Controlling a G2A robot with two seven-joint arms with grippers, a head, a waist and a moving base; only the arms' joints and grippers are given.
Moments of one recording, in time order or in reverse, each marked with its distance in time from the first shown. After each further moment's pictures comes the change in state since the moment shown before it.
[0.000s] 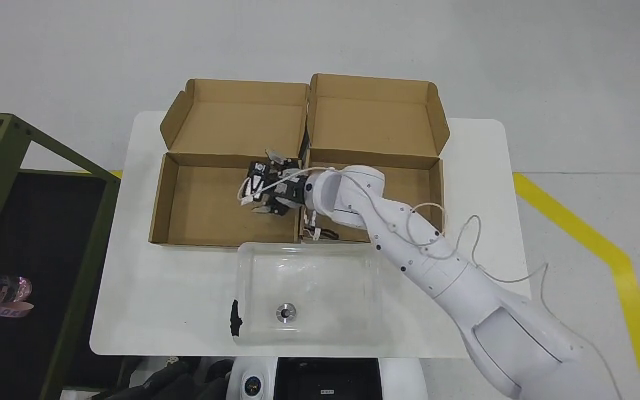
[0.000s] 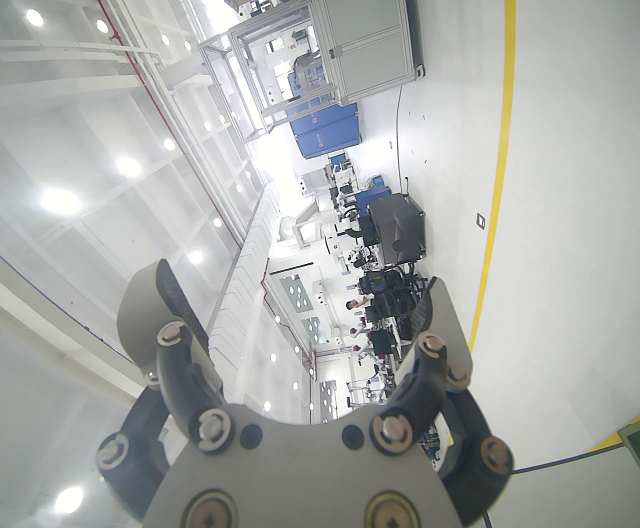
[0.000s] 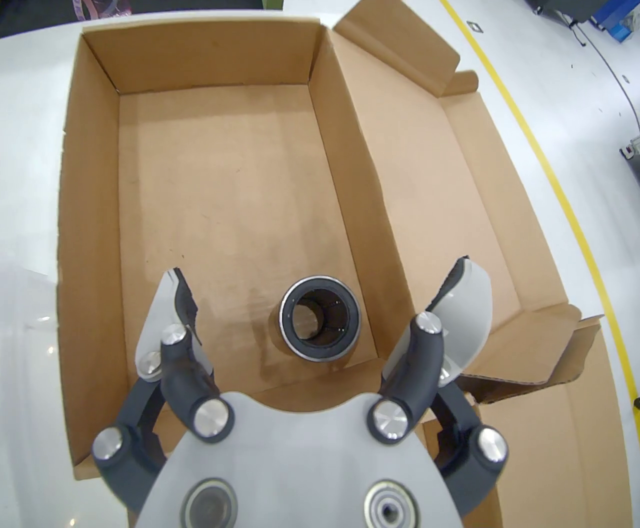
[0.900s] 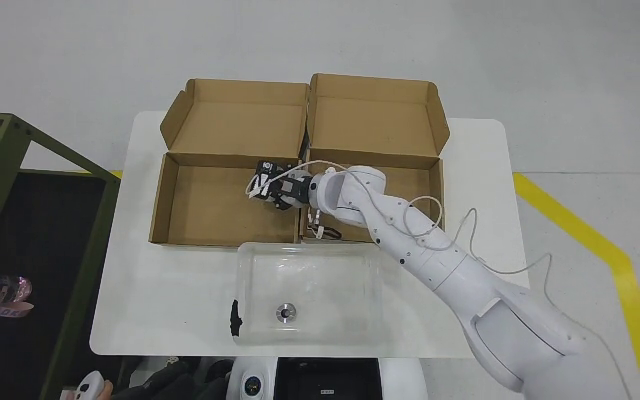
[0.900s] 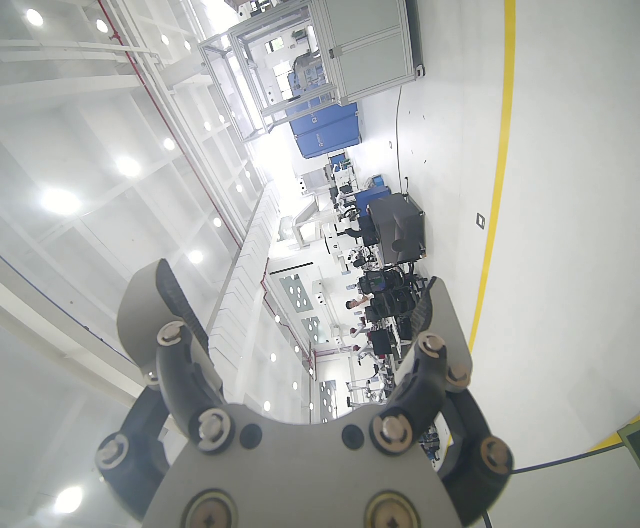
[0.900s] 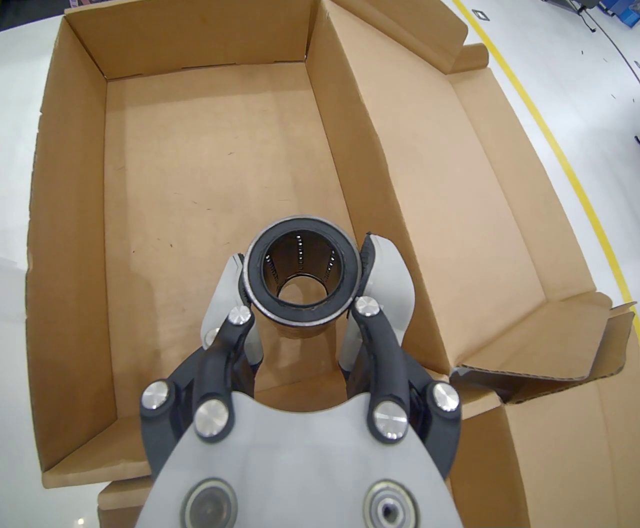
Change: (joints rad) left arm 0.000 0.000 0.000 0.000 0.000 0.000 0.000; right arm 0.067 -0.010 -0.097 0.172 0.076 0.035 -0.082
